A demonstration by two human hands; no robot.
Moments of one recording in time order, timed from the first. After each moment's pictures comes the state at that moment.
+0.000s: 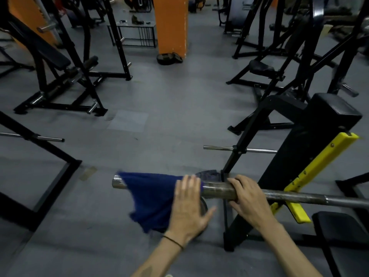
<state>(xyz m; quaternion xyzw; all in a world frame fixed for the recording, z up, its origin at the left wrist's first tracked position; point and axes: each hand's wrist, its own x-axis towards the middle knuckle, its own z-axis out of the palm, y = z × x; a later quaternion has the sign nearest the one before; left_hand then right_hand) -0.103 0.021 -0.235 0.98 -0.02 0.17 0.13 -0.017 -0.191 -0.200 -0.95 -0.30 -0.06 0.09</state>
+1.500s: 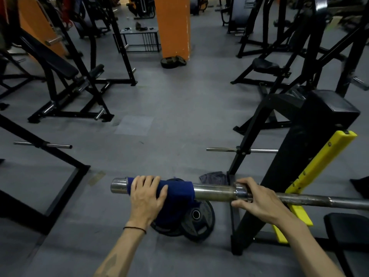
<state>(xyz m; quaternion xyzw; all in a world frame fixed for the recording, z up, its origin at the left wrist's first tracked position) -0.091 0.128 -0.217 0.96 0.10 0.24 0.06 0.005 -0.235 -0.184 -0.92 -0.25 0.13 0.26</state>
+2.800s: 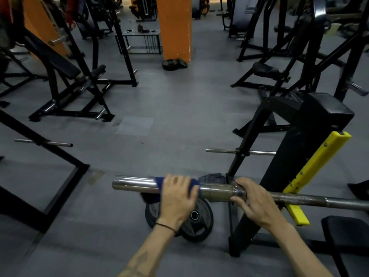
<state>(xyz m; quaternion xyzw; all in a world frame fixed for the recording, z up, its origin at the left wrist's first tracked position) -0.072 0.037 -0.216 0.96 0.06 0.24 0.12 -0.004 -0.233 -0.214 -0.90 -0.33 -0.08 0.26</state>
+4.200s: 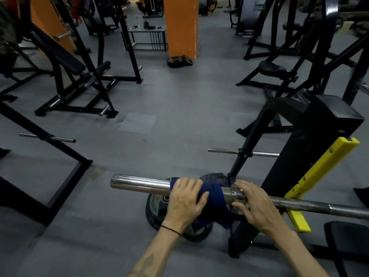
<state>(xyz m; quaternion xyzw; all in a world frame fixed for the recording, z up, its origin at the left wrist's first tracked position) -0.066 0.018 -0.222 0.96 -0.03 0.25 0.11 0.005 -0.240 -0.224 -0.88 -0.37 -0.10 0.27</state>
